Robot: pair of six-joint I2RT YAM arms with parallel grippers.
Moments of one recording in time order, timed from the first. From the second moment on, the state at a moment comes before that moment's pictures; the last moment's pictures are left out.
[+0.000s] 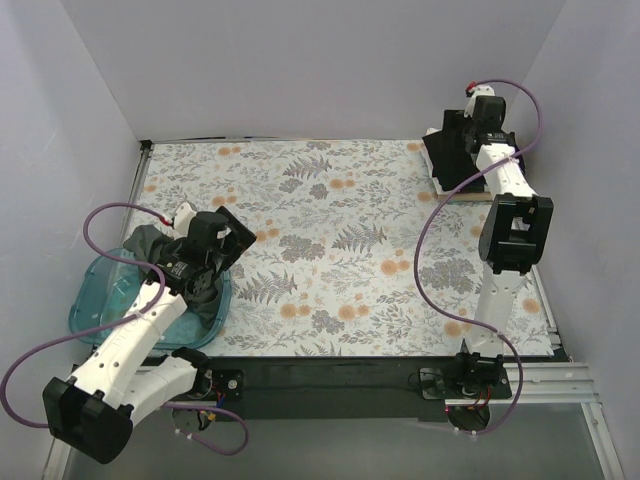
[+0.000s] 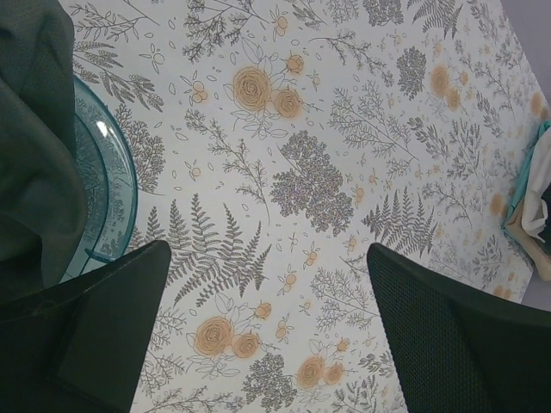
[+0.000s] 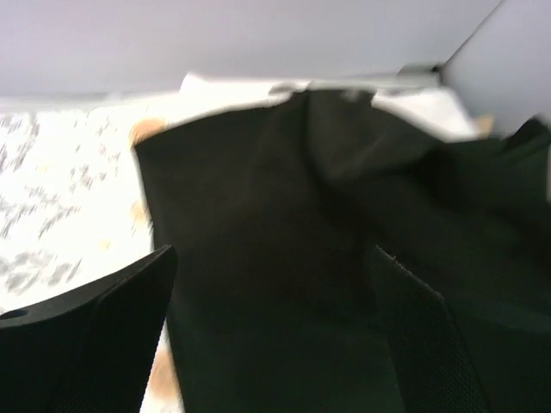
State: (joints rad) left arm -0.41 0.95 0.85 -0.63 -0.34 -1.05; right arm -0.05 2.16 1.91 -0.30 0.01 -0.03
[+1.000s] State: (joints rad) left arm -0.41 1.07 0.87 -0.64 -0.35 -1.03; right arm -0.19 2.47 2.11 0.26 -0.02 0.00
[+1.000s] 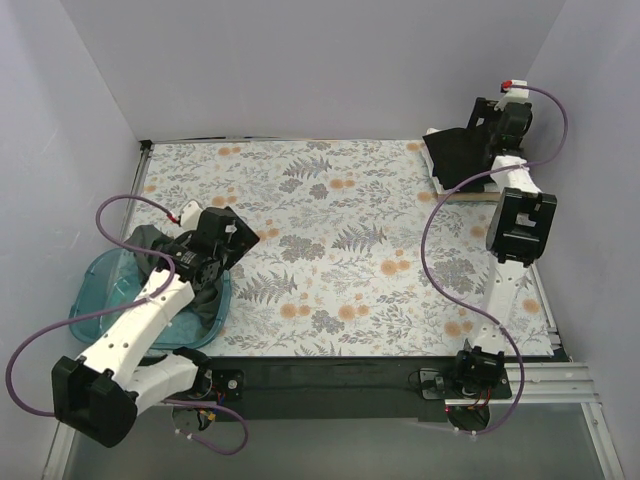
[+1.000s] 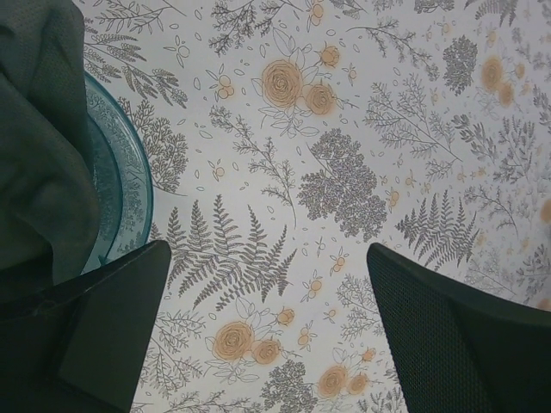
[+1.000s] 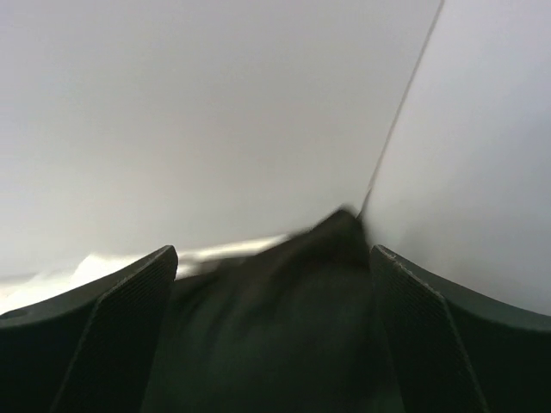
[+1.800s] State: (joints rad) left arm -0.41 0.62 0.79 -0.69 -0.41 -1.09; right arm -0.10 0.83 0.52 0.10 -0.29 0.33
